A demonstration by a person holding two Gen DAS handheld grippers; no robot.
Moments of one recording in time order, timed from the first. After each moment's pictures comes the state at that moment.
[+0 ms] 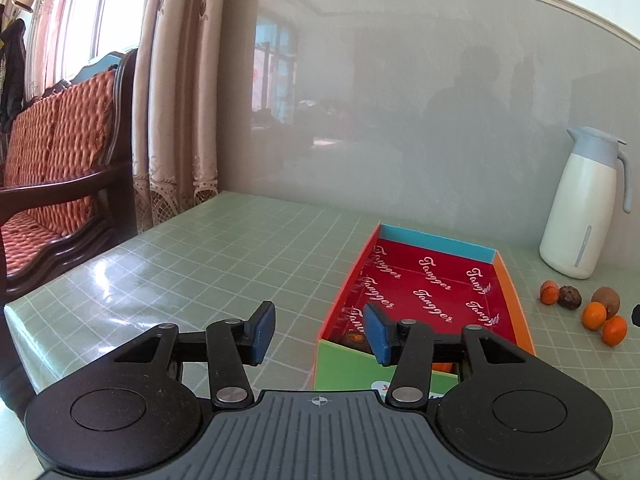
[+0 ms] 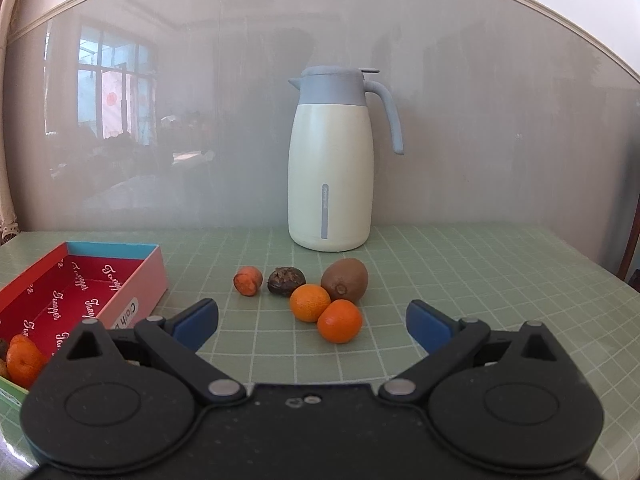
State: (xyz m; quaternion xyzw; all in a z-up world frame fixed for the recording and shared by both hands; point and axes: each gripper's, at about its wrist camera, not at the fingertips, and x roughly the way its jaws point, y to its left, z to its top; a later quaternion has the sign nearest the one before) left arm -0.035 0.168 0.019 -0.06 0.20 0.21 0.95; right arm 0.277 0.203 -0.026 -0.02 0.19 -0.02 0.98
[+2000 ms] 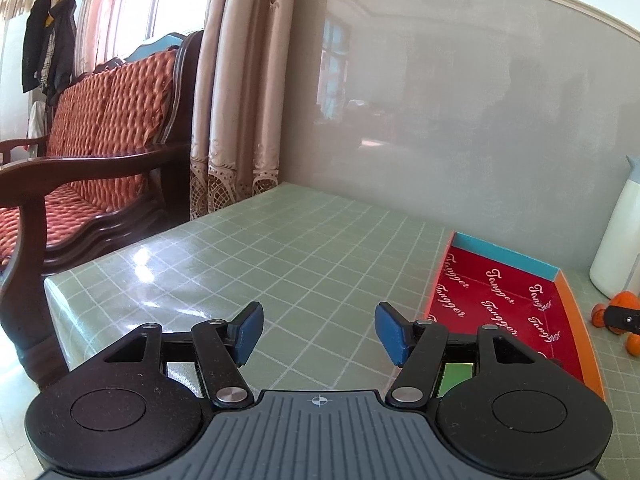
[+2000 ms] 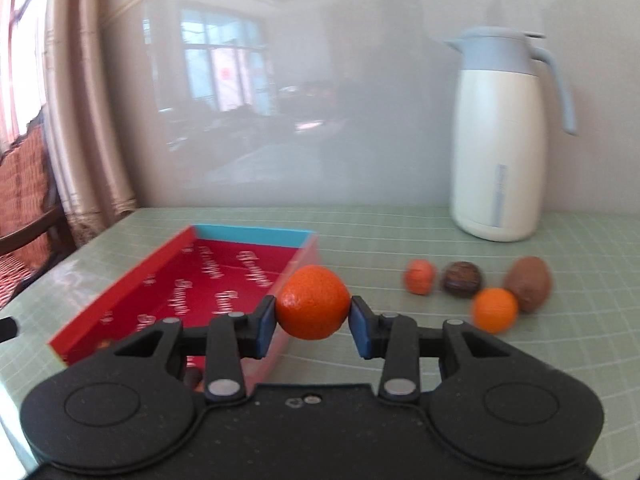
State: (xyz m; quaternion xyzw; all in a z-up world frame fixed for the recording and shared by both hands) left arm -0.048 0.213 0.007 -0.10 0.20 0.28 0.93; right arm 0.320 0.274 -0.026 0.00 0.25 0.21 0.95
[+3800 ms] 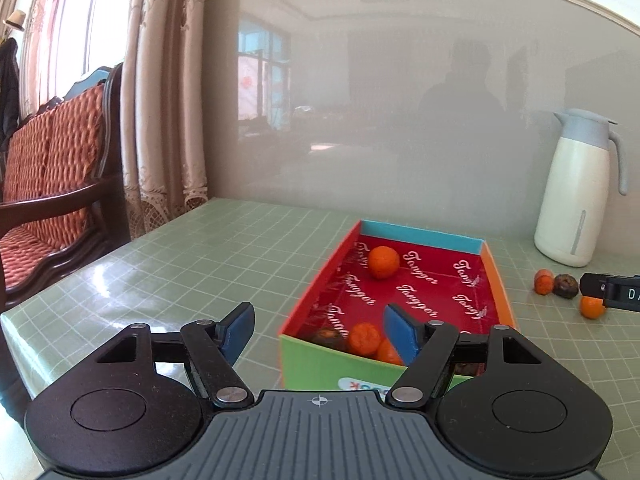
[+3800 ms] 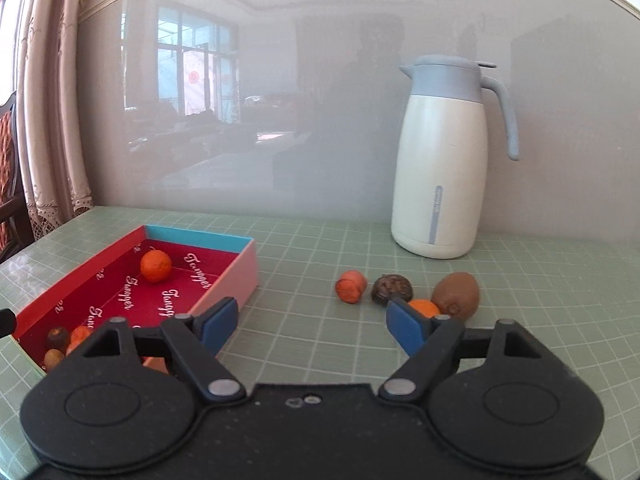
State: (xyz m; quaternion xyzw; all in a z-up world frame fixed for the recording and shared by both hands) left arm -0.022 0.131 0.011 -0.04 0.20 0.21 0.96; right arm 0.307 0.225 -0.020 -0.03 0.22 0.11 0.97
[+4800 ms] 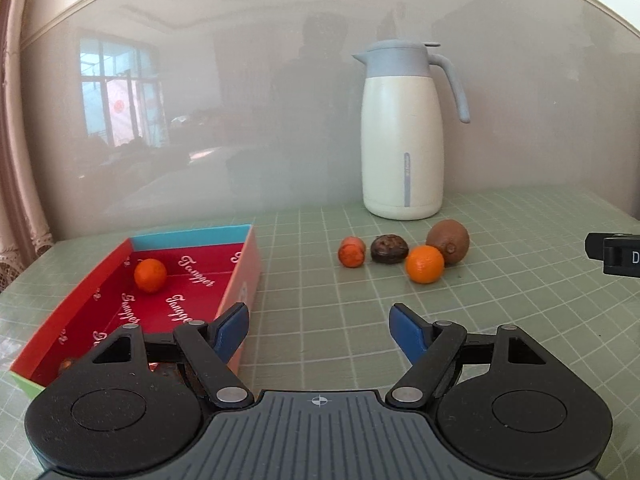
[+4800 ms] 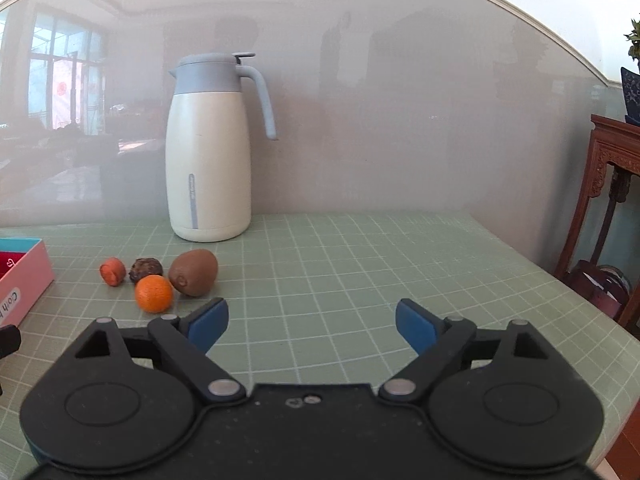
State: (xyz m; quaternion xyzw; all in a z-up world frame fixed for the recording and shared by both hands) left arm 0.050 -0.032 -0.002 0.05 0.23 0.03 0.97; right arm 0.273 0.078 -0.024 -0.03 0.21 -0.11 0.97
